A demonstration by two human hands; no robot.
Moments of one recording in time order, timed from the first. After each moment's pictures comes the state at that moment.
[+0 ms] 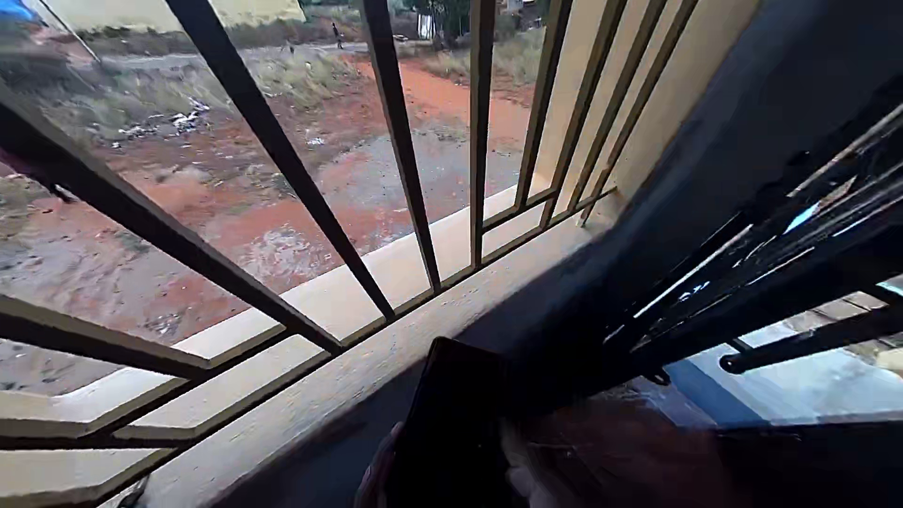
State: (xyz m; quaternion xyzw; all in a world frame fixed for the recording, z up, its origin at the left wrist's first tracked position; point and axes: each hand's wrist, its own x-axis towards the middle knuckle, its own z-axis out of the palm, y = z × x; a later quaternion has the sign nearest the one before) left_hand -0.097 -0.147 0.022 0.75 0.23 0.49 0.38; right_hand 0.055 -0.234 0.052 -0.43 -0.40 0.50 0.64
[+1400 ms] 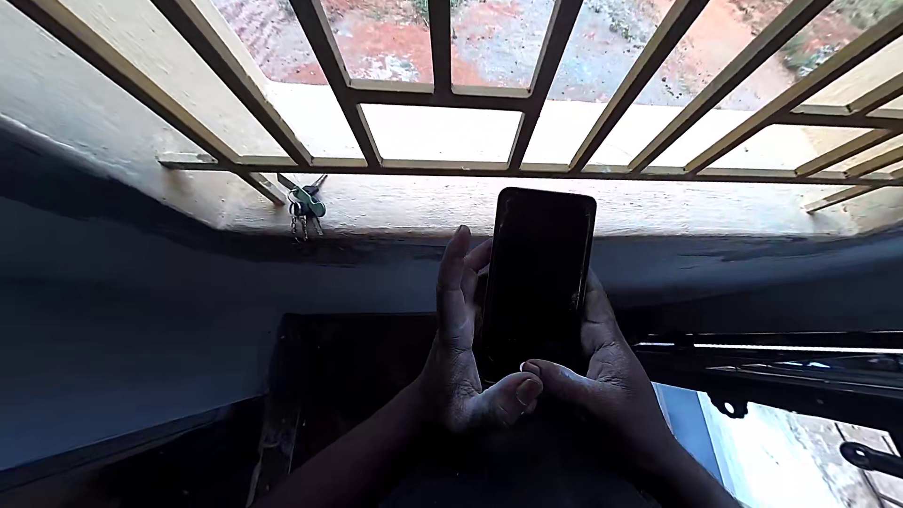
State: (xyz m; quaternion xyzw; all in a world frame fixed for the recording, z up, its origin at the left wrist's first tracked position) left_hand -0.116 -0.132 0.026 0.64 0.18 0.53 0.53; right_hand 0.044 -0.194 0.060 -0.45 -0.39 0.60 0.53
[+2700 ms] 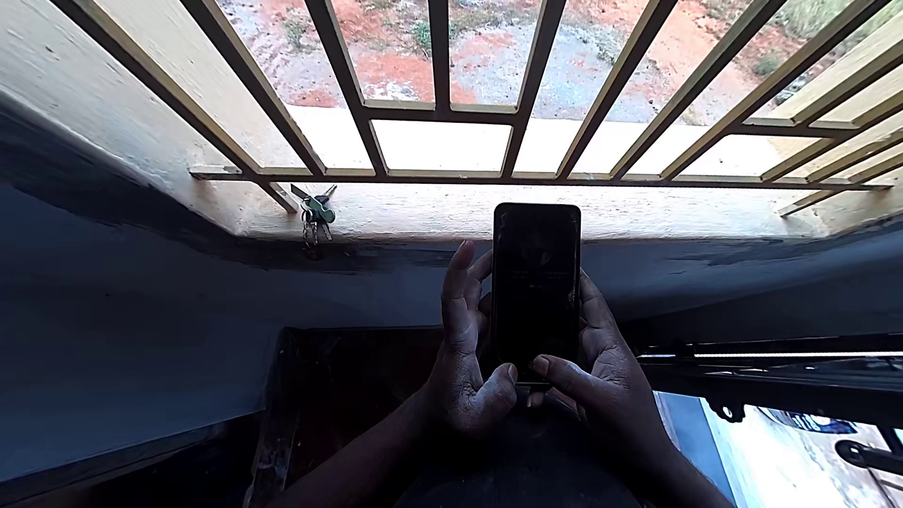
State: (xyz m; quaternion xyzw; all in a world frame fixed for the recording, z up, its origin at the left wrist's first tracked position) left_hand -0.117 -0.146 0.023 0.61 0.15 0.50 0.59; right_hand 0.045 -0.208 0.058 -0.47 -0.38 0.58 0.54
